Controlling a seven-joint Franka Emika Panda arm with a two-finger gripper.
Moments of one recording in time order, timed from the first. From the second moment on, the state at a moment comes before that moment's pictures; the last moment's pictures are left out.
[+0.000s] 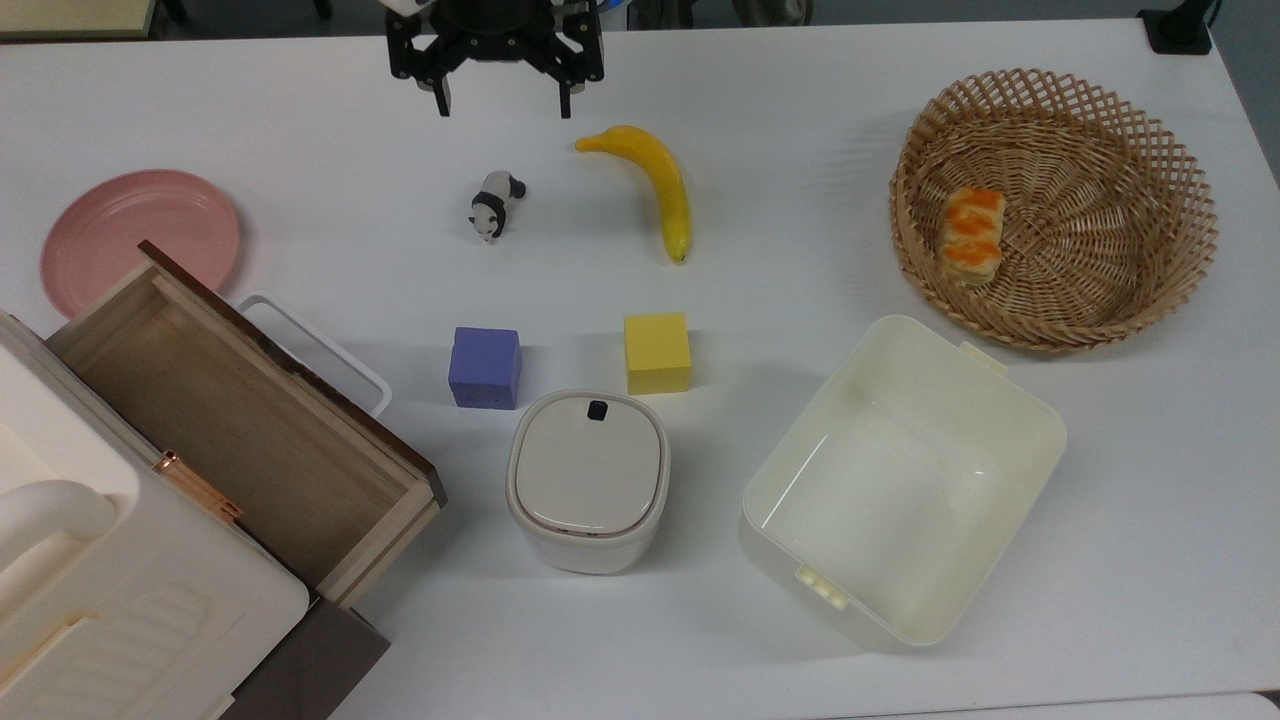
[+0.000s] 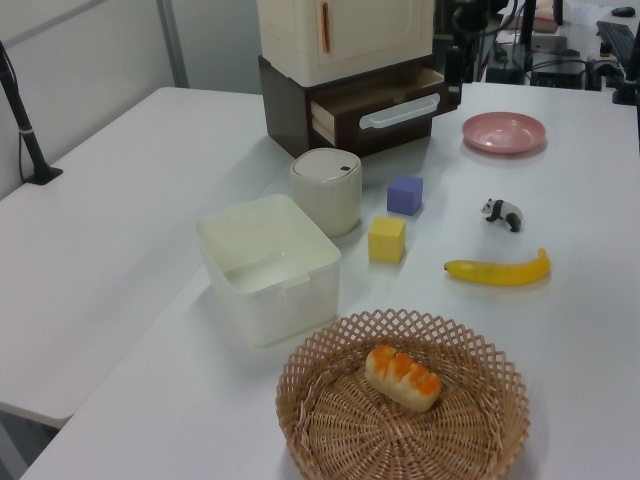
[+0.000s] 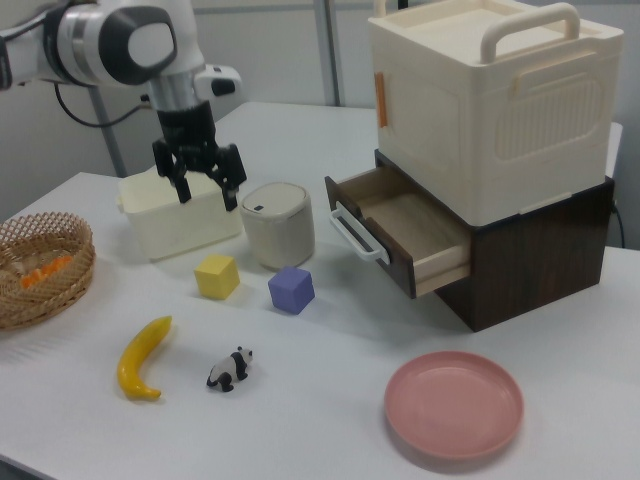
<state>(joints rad) 0.17 0.08 -0.16 -1.61 -0.02 1.68 -0.02</state>
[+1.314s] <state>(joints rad) 0.11 0.10 -0.16 -2.19 -0.11 2.09 -0.02</state>
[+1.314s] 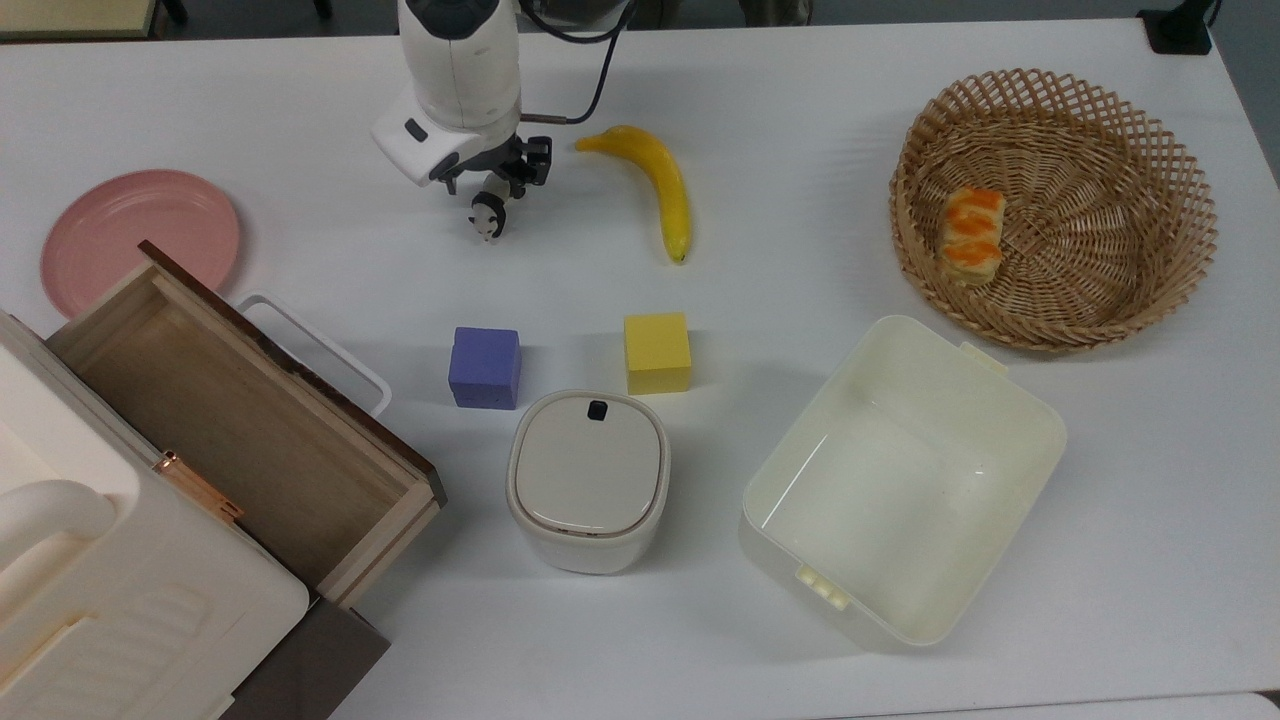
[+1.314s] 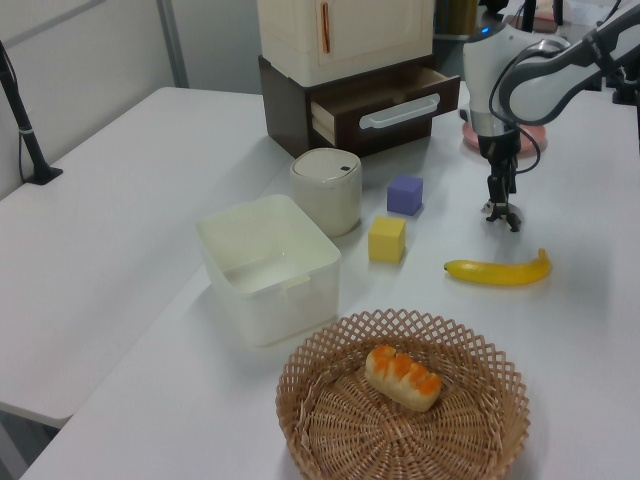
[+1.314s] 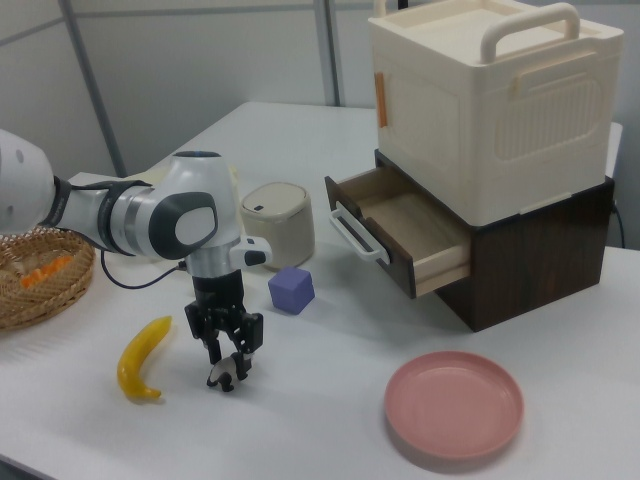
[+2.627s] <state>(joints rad) 0.07 0.14 -0.17 -1.67 -0.02 2.10 -0.02</state>
